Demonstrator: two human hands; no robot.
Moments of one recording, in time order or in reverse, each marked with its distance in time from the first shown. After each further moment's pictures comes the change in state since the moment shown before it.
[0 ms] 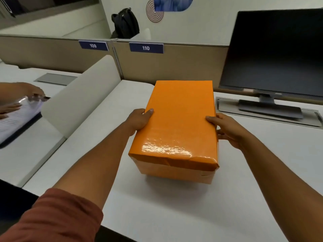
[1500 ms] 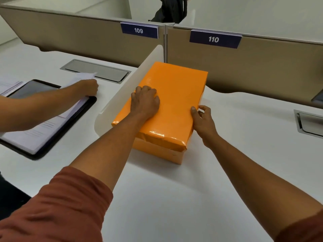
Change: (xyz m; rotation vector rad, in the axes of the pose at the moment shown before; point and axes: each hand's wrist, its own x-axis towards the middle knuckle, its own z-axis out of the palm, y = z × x) left_hand 0.178 -0.114 -0.240 0.738 0.412 0.292; right_hand 0.202 -0.089 0.349 0.032 0.185 -0.063
